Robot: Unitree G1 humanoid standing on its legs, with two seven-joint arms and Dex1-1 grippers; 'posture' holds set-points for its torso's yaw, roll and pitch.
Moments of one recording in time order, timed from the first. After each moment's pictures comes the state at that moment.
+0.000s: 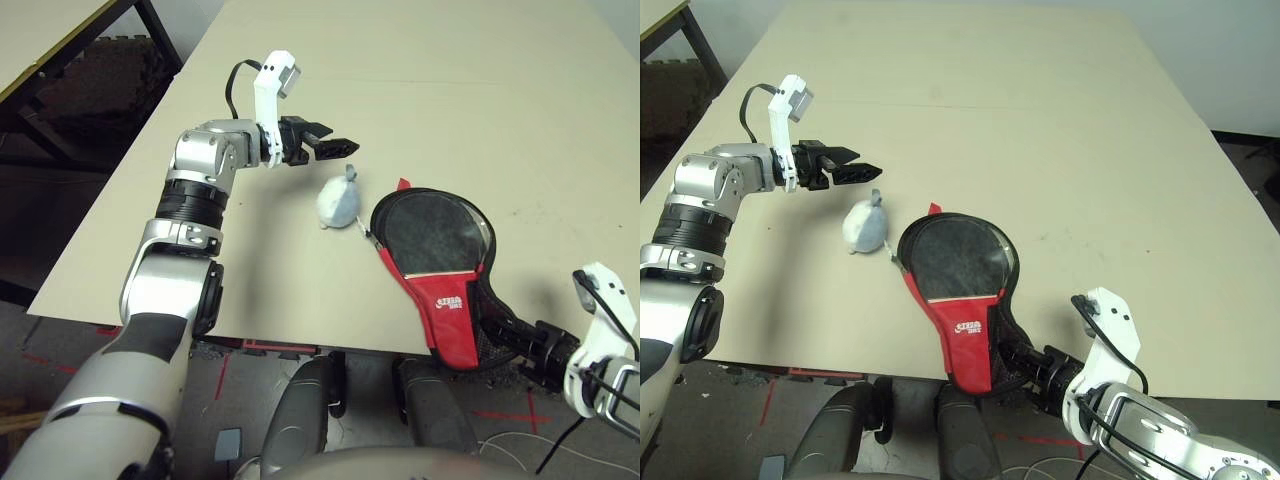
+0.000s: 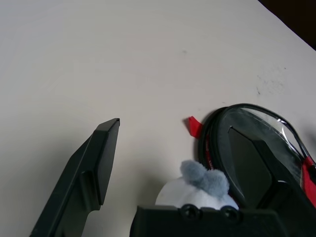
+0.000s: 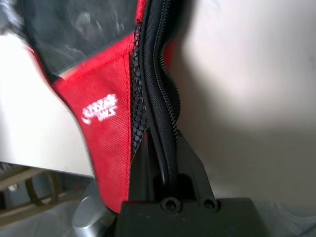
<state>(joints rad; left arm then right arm) -1.09 0.42 -0.05 0.65 -0.27 0.69 -0.97 0.32 -1.03 -0.17 -0.64 1.97 0.67 -0.49</state>
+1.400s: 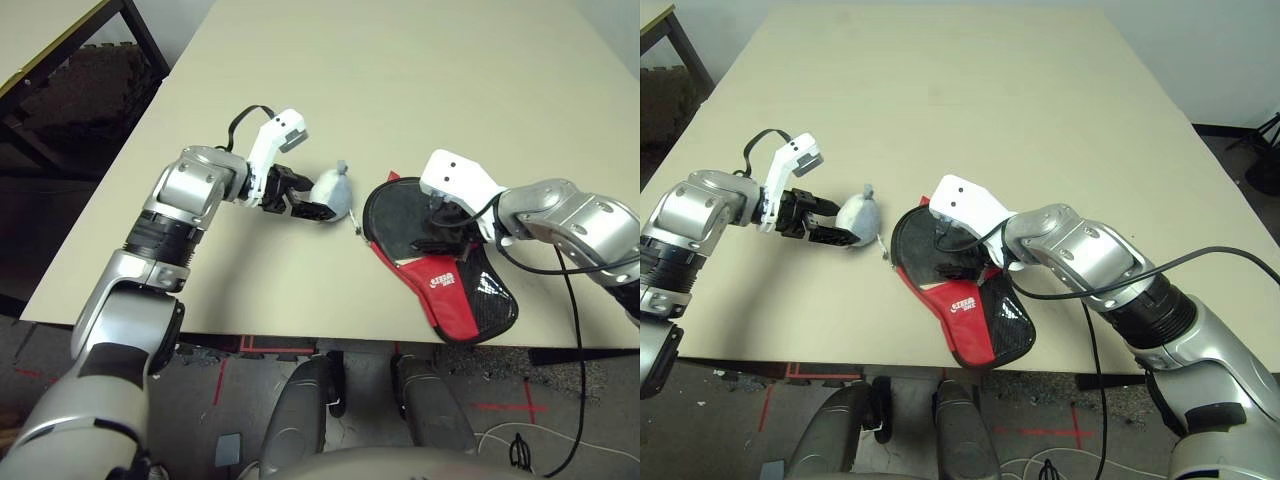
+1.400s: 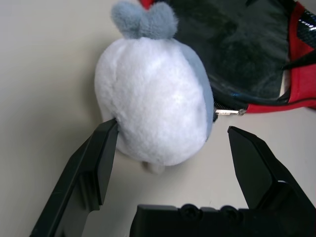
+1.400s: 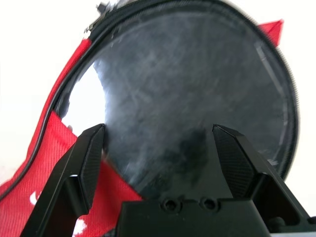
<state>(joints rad) -0.91 0.59 -0.30 0.33 -0.18 0.81 -1.18 -0.78 -0.89 0.58 -0.27 0.41 1.01 0.74</state>
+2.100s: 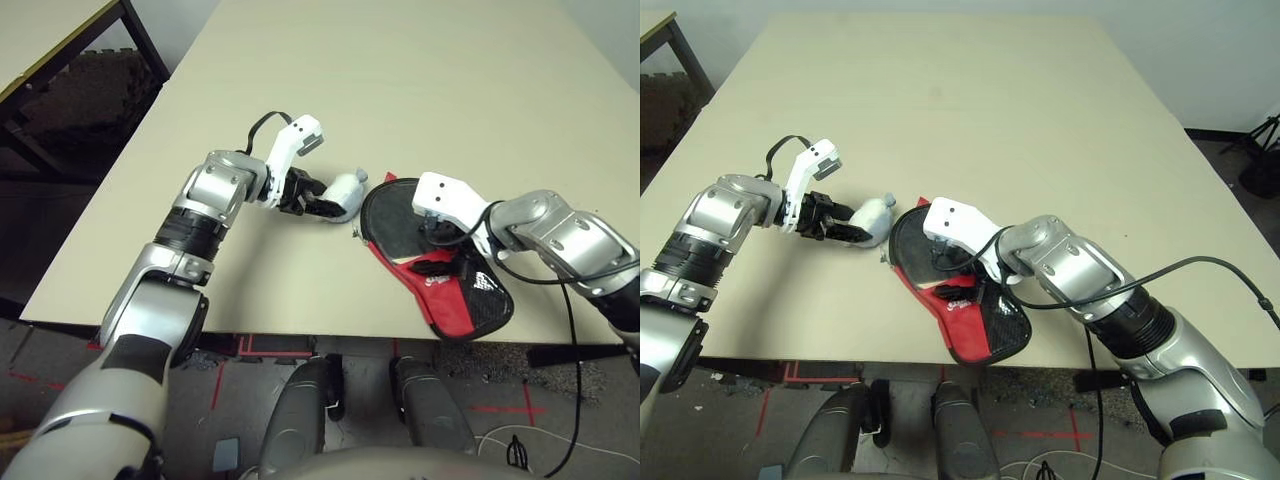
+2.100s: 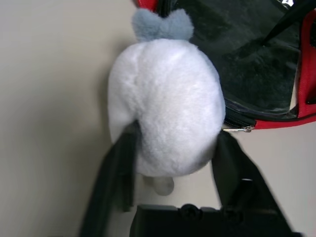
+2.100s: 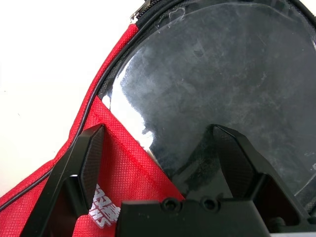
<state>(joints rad) -0.97 0.51 -0.30 0.53 -0.12 0.71 -1.16 -0.75 -0.81 0.57 -0.23 0.27 1.00 0.92</state>
